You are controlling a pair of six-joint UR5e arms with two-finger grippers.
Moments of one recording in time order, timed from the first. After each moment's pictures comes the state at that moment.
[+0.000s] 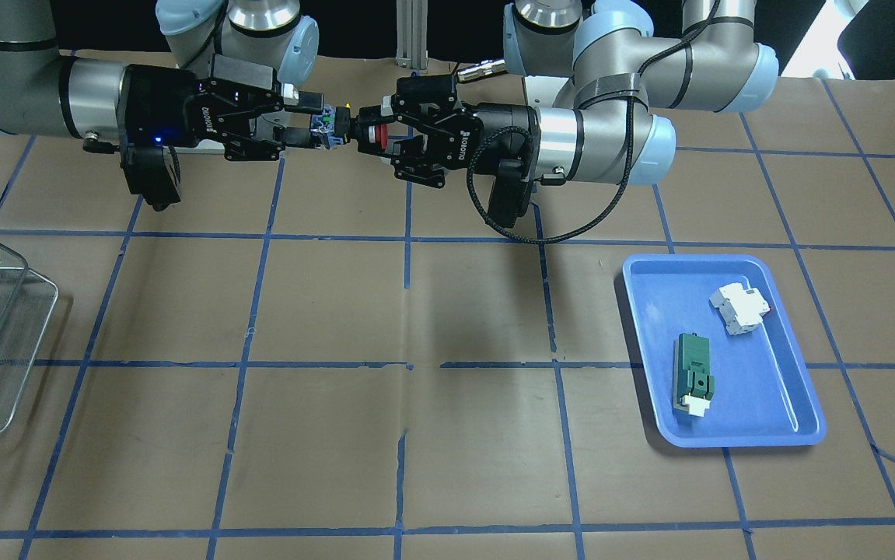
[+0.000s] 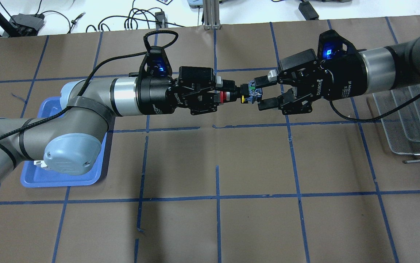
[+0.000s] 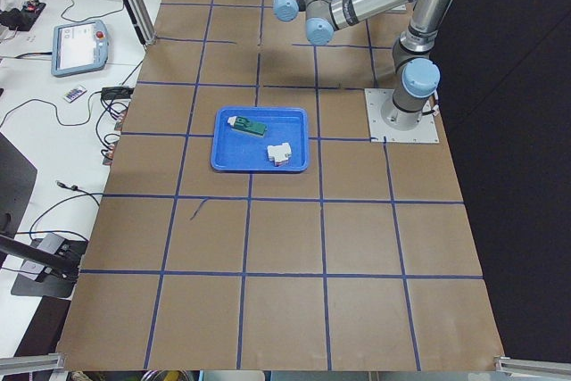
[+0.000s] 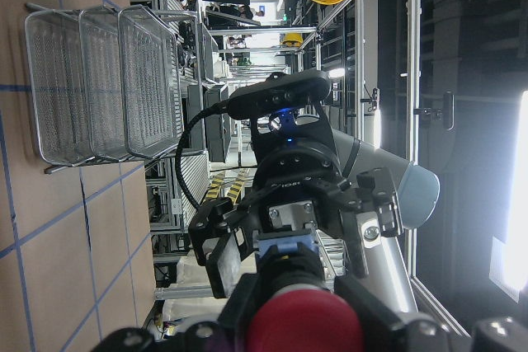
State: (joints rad) left arm -1.60 -1.61 -2.06 -1.29 -0.04 0.28; right arm 1.31 -1.57 1.75 -0.67 -0.39 -0.92
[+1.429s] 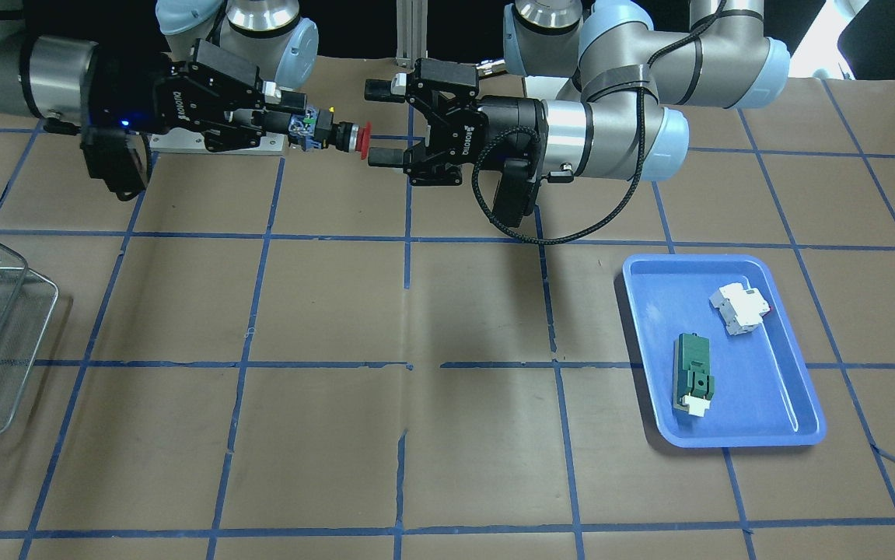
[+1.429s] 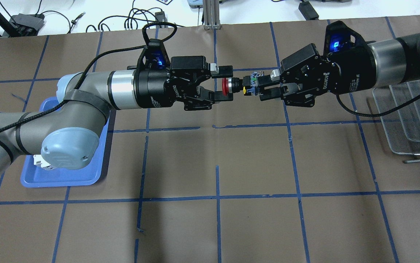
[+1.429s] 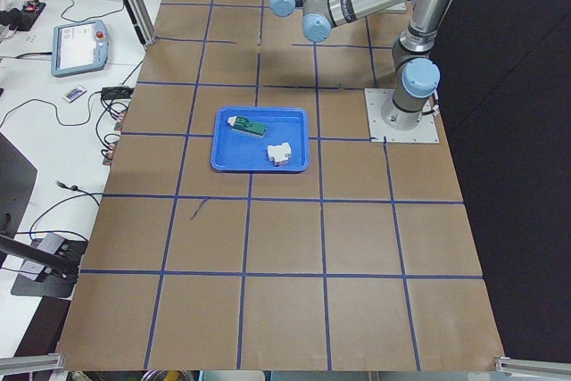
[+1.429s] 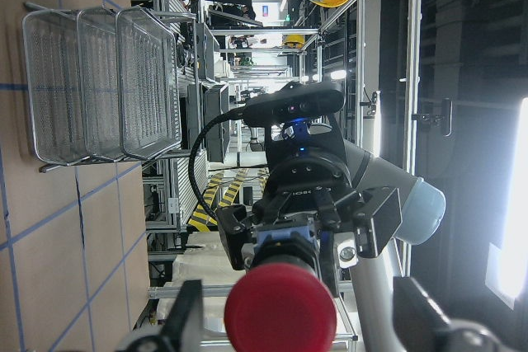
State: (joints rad) left arm -1.60 -1.62 -2.01 -1.25 -0.04 0.12; right arm 1.25 -1.59 1.69 -0.71 -0.41 -0.88
